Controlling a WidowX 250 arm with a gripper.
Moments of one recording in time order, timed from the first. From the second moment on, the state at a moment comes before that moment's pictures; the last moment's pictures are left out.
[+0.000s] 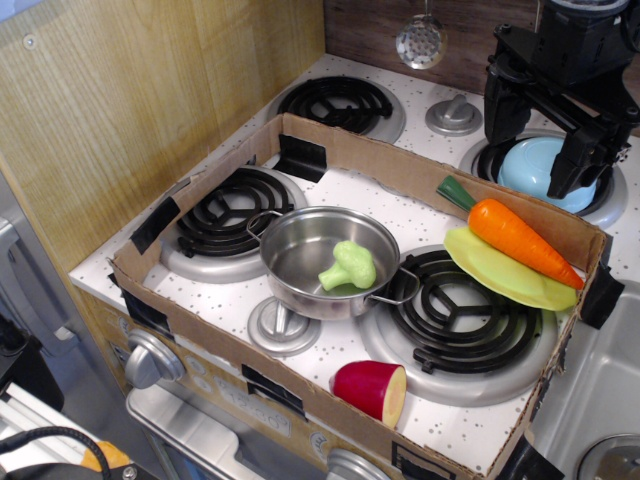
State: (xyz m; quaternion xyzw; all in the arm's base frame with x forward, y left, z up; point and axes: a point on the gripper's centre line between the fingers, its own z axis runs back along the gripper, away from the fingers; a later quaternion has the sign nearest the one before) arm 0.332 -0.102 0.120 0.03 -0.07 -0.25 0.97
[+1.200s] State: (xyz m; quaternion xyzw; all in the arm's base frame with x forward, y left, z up) arm 0.277 -0.044 0.099 -0.01 -0.02 -0.54 0.84
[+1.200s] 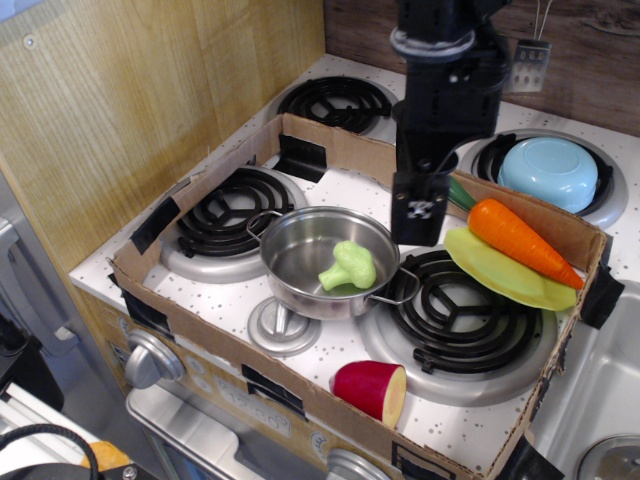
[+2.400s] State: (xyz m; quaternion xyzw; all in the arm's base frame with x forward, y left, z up) arm 0.267 0.004 0.060 0.00 -0.03 -0.67 0.74
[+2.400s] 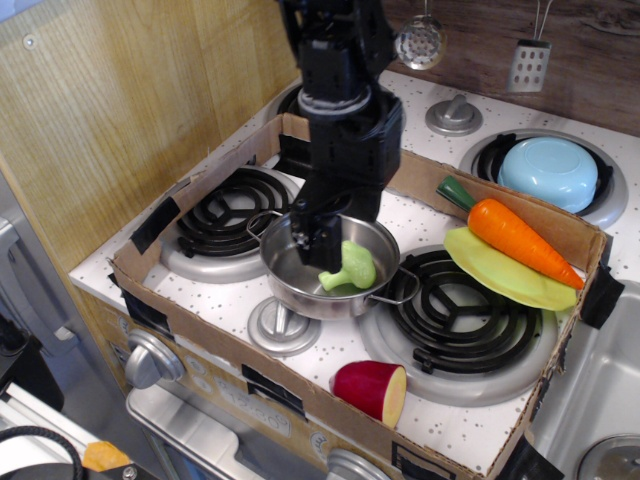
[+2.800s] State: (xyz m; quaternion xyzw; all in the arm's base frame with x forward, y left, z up) arm 0.265 0.012 0.042 -0.01 -0.04 -0.66 0.75
